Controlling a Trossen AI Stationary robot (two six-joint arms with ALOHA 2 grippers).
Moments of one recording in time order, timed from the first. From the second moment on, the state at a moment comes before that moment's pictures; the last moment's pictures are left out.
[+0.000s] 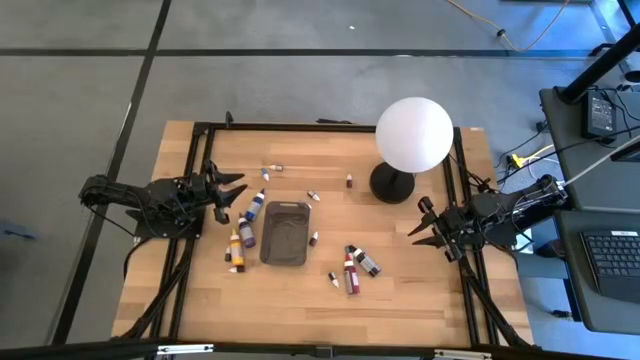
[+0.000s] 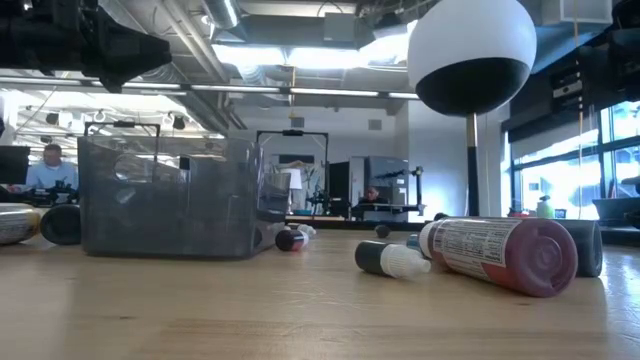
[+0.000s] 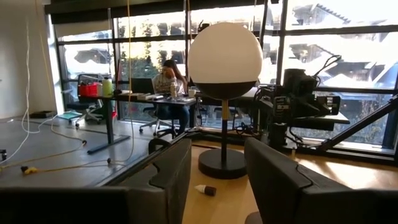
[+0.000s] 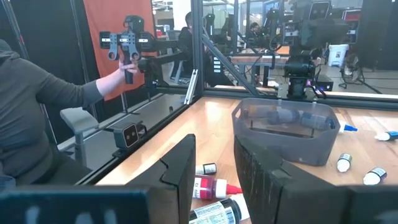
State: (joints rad) left arm -0.18 0.05 0.07 0.18 -0.56 0.07; right arm 0.35 0.00 0.01 0.02 -0.05 0.04
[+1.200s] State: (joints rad) left arm -0.16 0.42 0.42 -0.31 -0.93 -0.39; right arm 0.35 0.00 0.01 0.06 -0.05 -0.22
